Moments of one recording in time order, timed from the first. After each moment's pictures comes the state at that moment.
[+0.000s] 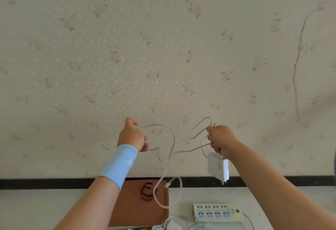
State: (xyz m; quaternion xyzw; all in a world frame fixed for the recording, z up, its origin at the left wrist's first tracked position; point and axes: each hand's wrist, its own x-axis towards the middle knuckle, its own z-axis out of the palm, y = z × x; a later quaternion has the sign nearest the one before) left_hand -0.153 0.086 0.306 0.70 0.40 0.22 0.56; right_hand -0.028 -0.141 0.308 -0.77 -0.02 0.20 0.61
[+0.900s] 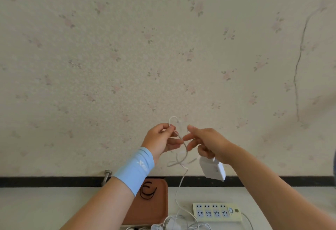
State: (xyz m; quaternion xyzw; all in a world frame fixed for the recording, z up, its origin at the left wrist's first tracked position) left_hand -0.151 0.023 0.308 0.62 0.18 0.14 0.75; right_hand -0.057 -0.136 0.318 -0.77 -0.21 0.30 0.52
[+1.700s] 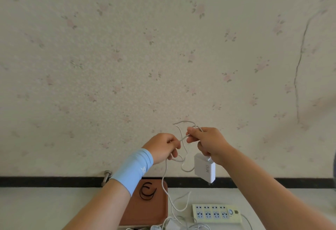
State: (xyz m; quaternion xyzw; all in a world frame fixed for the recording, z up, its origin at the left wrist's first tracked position) left_hand -0.158 0.031 0.309 0.90 0.12 0.03 0.42; right_hand -0.061 -0.123 0.313 -0.75 -0.12 0.23 0.61
